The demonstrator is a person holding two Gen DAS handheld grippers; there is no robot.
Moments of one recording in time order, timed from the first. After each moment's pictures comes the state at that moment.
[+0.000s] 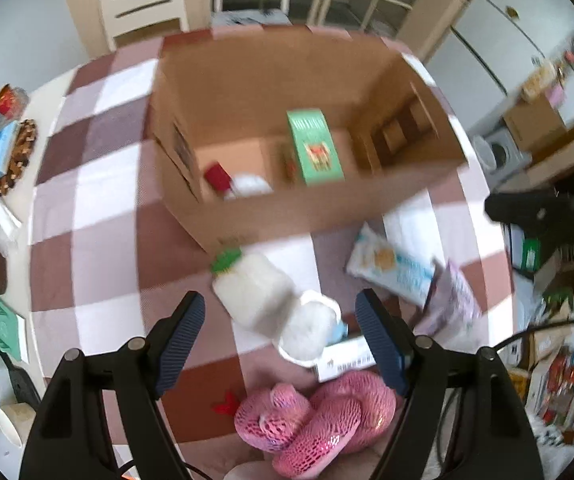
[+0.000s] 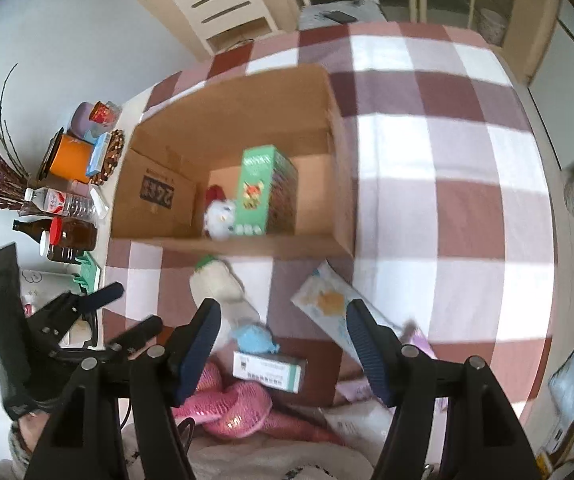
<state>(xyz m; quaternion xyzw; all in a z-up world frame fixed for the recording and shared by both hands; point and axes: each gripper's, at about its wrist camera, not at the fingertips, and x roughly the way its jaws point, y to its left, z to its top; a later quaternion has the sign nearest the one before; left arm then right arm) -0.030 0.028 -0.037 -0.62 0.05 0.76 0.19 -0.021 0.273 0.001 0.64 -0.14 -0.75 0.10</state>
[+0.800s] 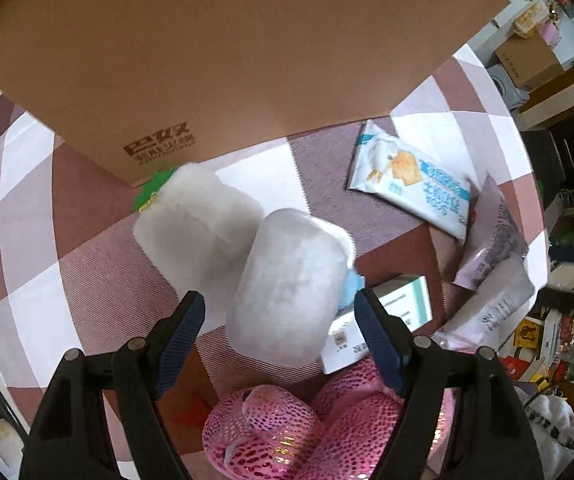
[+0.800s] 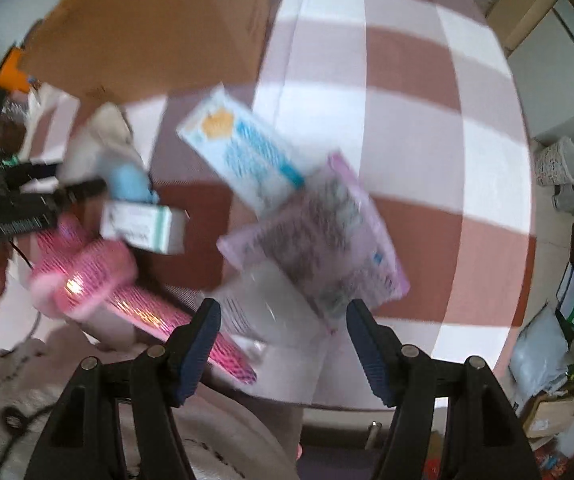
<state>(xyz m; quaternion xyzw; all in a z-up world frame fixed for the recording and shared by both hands) -0.009 0.050 -0.141 -0.67 0.09 0.71 0.21 0.093 0.310 -0.108 0.72 -0.04 -0.69 0.06</state>
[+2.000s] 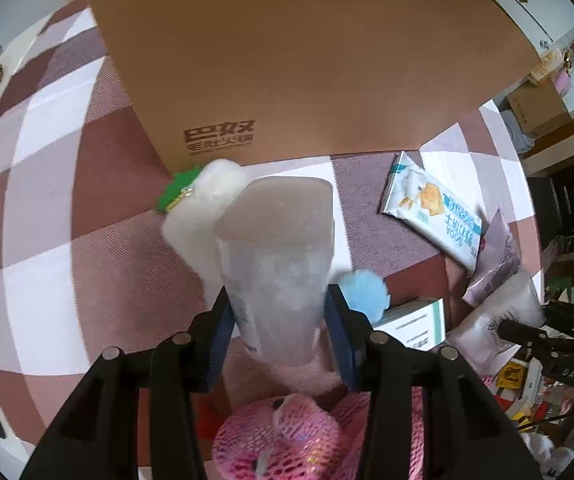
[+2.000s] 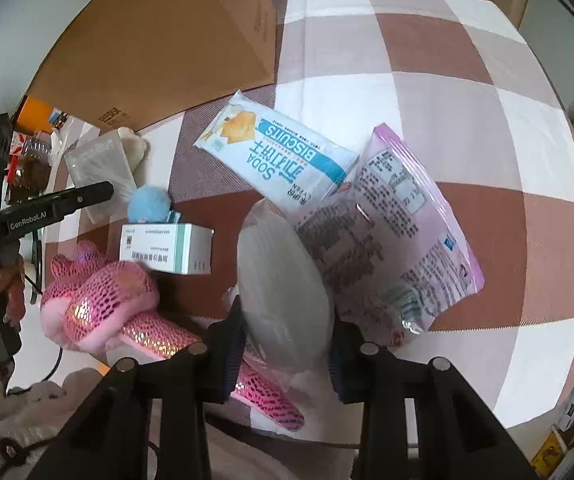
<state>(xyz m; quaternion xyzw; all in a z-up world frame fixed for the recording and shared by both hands) -0.014 0.013 -0.141 -0.65 0.02 0.74 0.20 0.097 0.316 -0.133 0.66 -0.13 -0.73 0.08</state>
